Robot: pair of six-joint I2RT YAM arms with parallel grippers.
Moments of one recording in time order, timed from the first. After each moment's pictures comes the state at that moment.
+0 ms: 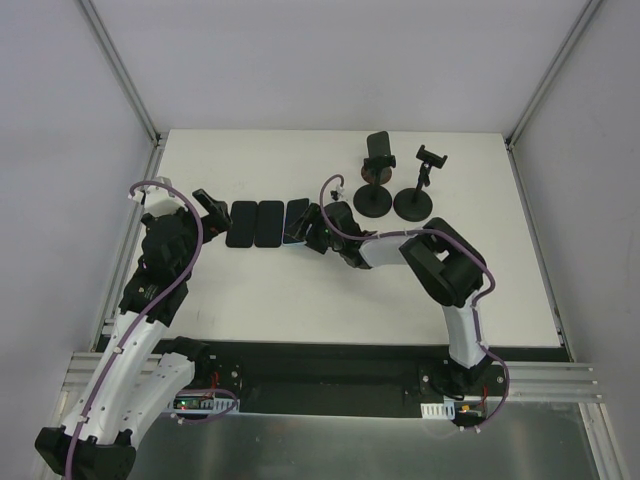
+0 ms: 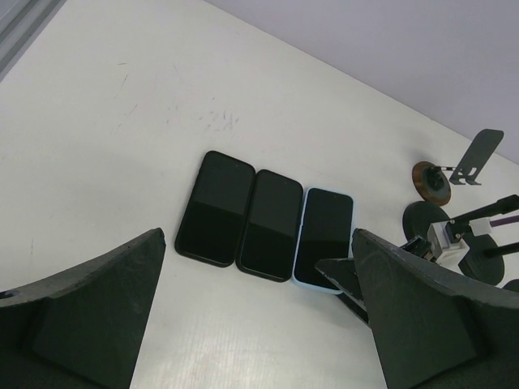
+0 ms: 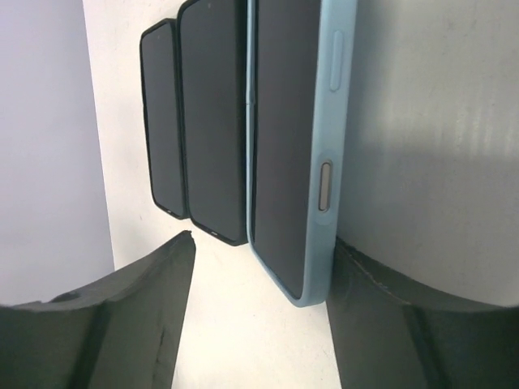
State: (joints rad) left arm -0.26 0.67 0.74 -0.30 -0.32 -0.50; right arm 0.78 2.07 1.11 0.44 -0.04 1.11
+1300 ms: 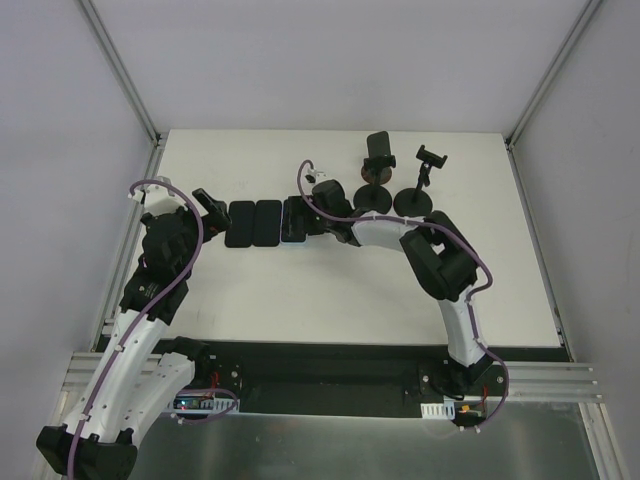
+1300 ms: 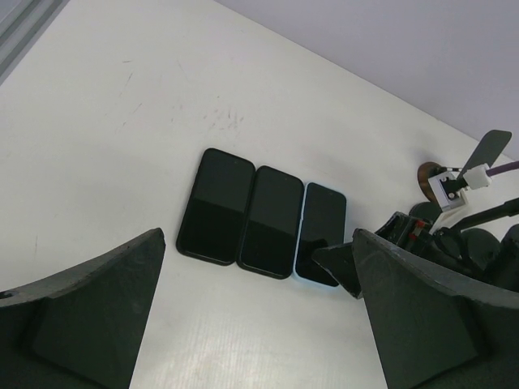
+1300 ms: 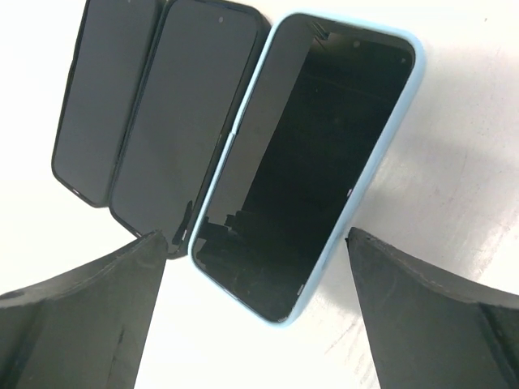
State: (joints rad) left arm -0.25 0.68 0.74 -0.30 -0.31 -0.50; right arm 0.75 2.13 1.40 0.11 -0.10 0.55
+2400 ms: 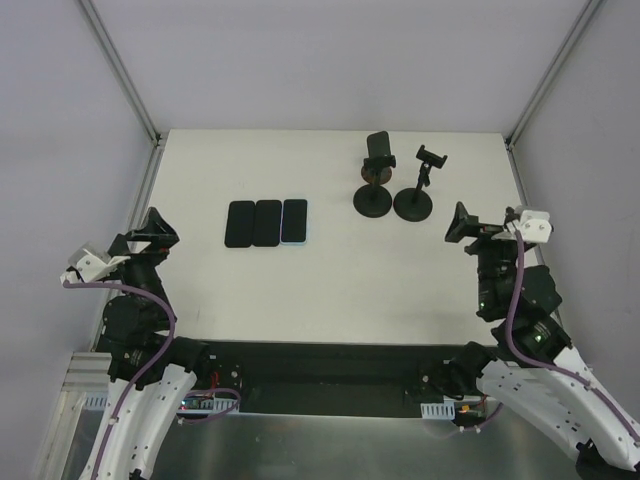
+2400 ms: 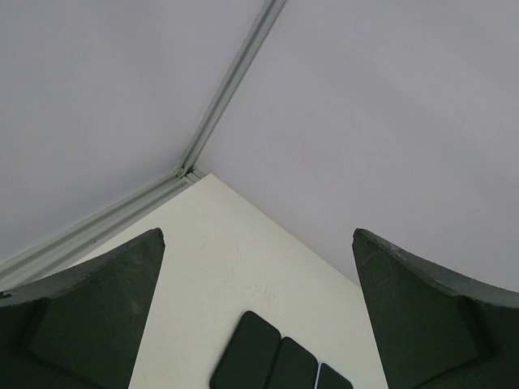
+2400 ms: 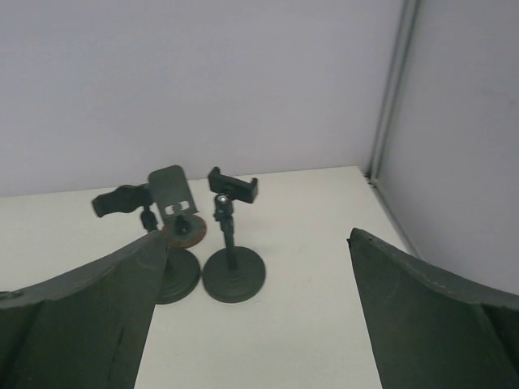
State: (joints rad) left arm -0.24 0.18 0.53 0.00 -0.72 -0.32; right arm 0.75 0.49 0.73 -0.01 0.77 -0.12
